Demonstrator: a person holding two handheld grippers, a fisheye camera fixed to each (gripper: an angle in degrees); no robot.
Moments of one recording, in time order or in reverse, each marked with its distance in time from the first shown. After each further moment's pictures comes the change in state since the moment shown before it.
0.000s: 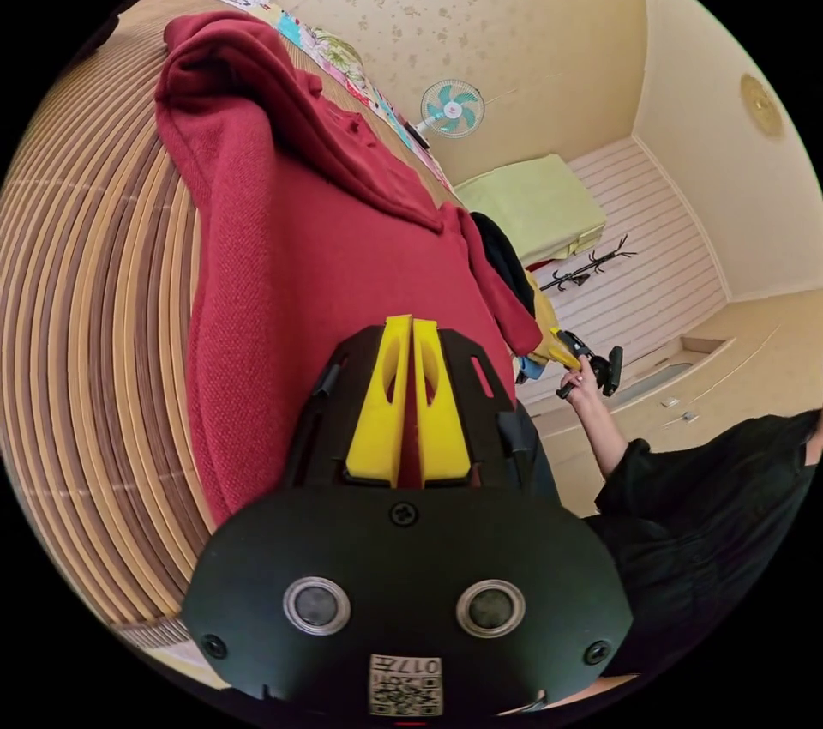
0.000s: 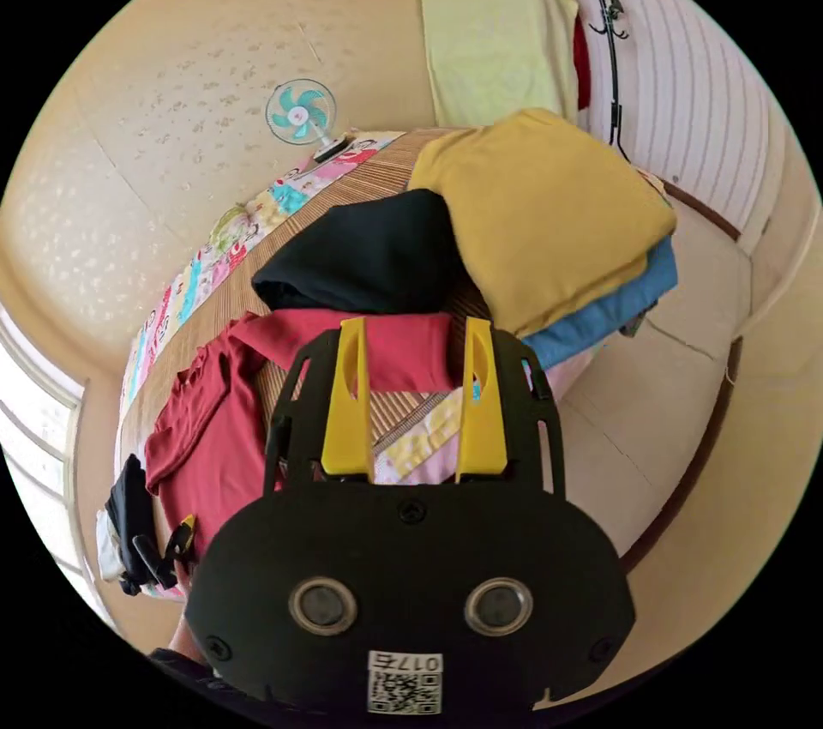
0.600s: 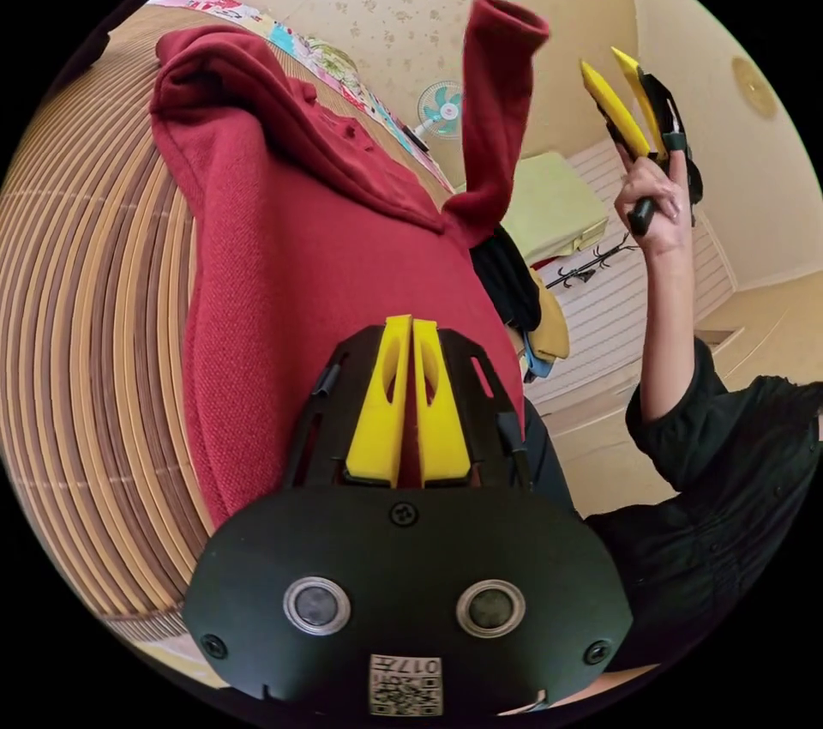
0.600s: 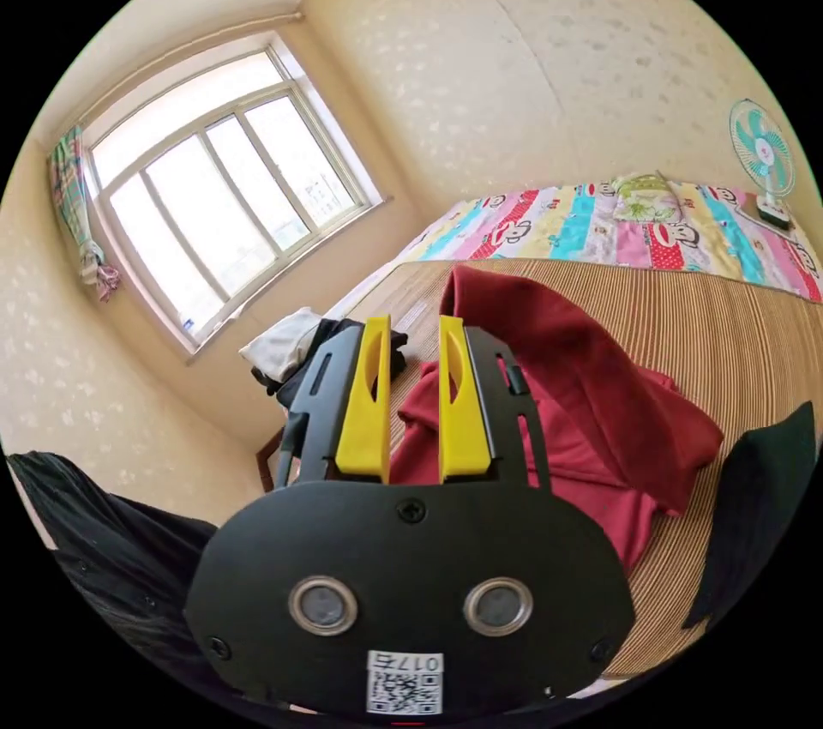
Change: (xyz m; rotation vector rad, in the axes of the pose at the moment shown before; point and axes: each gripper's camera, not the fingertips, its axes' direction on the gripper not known) left arm -0.019 -0.001 0.026 0.016 -0.033 0.036; right arm -0.499 0.108 -0.007 -0.271 -0.924 -0.836
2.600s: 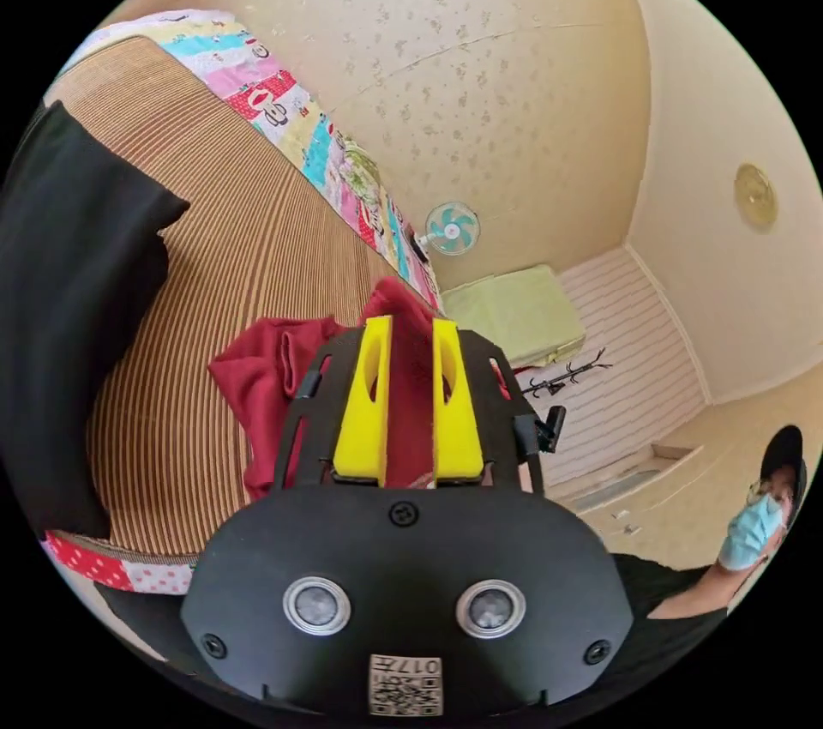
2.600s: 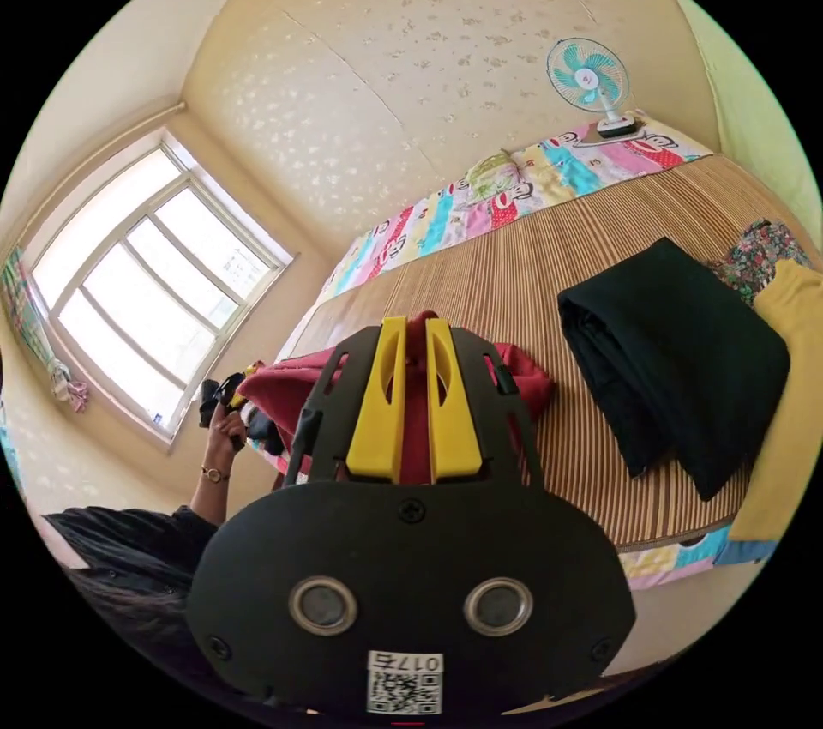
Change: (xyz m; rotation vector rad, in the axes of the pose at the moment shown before) left arm 0.091 -0.248 -0.167 0.277 0.050 -0.194; right arm 0.087 0.050 -0.205 0.145 0.207 0.347
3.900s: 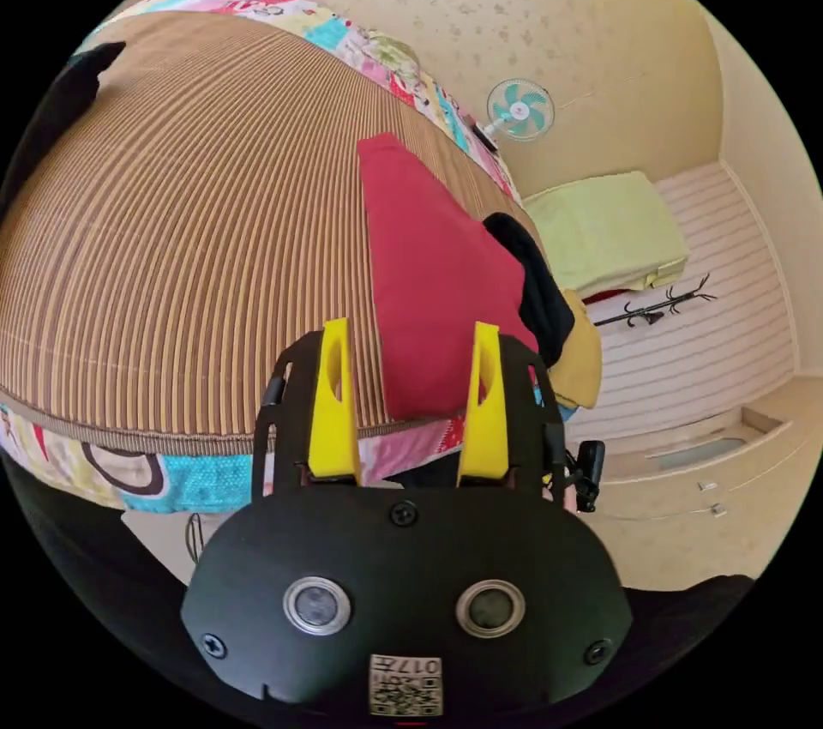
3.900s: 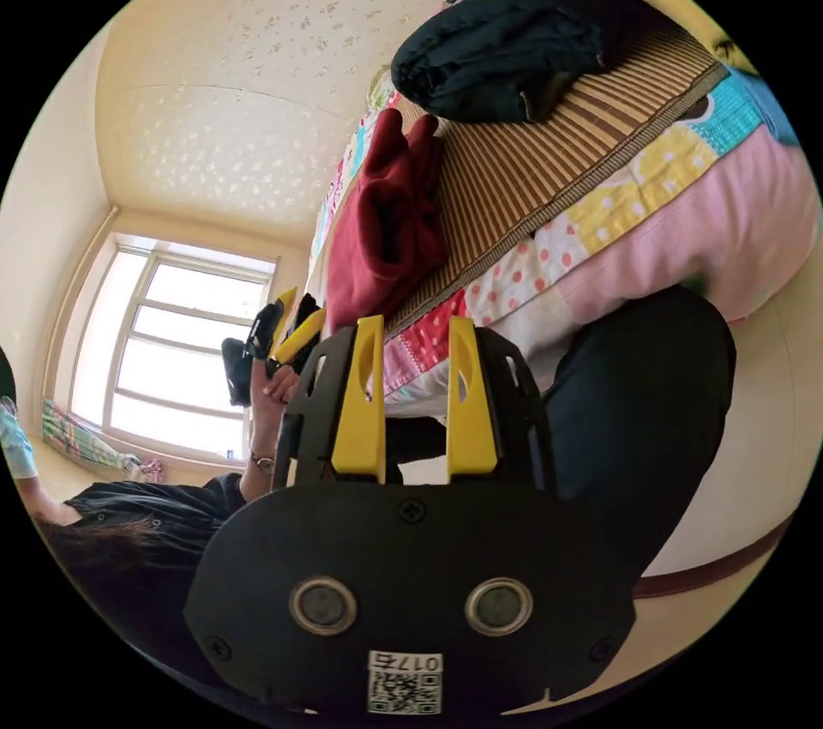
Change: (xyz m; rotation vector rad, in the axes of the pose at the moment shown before) left arm -0.034 0.283 0.197 -0.247 -0.322 0.020; right arm 0.170 0.142 -0.094 -0.135 -0.177 0.463
